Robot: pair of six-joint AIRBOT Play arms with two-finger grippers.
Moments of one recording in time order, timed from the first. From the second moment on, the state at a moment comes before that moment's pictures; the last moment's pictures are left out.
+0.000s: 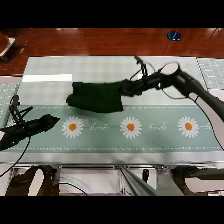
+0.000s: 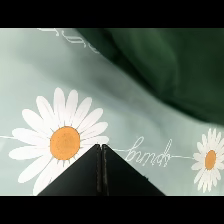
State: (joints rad) left arm 0.31 -0.56 0.33 0.79 -0.98 -1.30; right arm 0.28 -1.56 1.32 -0.60 1.13 1.29
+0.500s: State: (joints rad) left arm 0.31 -0.56 0.33 0.79 -0.98 -1.30; right arm -0.04 -1.54 1.91 -0.76 1.46 1.48
